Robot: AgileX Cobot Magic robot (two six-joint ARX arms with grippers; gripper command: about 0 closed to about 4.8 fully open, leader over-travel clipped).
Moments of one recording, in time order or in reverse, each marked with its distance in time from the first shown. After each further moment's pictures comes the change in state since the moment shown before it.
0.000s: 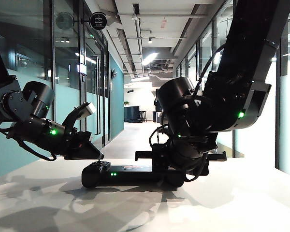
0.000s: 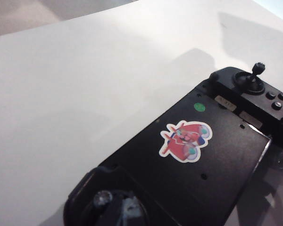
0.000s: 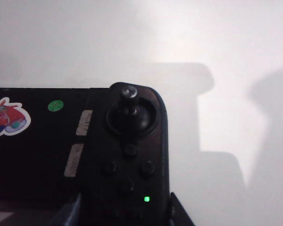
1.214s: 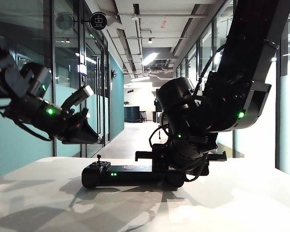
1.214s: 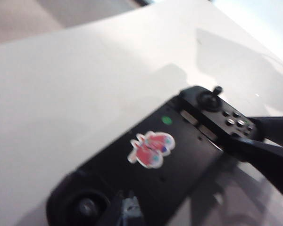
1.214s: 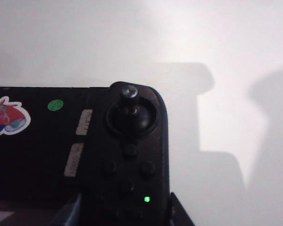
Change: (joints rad) left arm 0.004 -0.143 0.000 -0.198 0.046 -0.045; right arm 0.000 0.000 0.000 0.000 0.000 -0.003
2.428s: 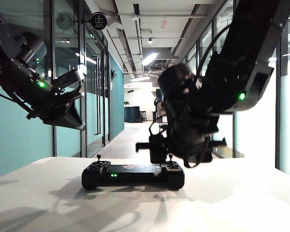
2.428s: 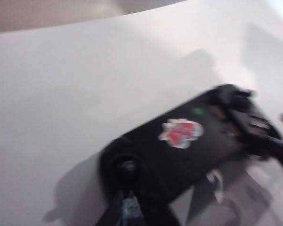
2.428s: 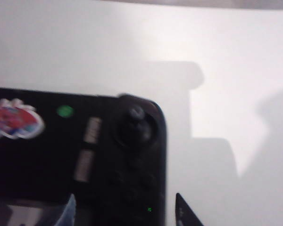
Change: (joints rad) left arm 0.000 -0.197 0.000 -0.281 -0.243 -0.061; right arm 0.001 -0.082 -0.001 -0.092 -0.016 -0.065
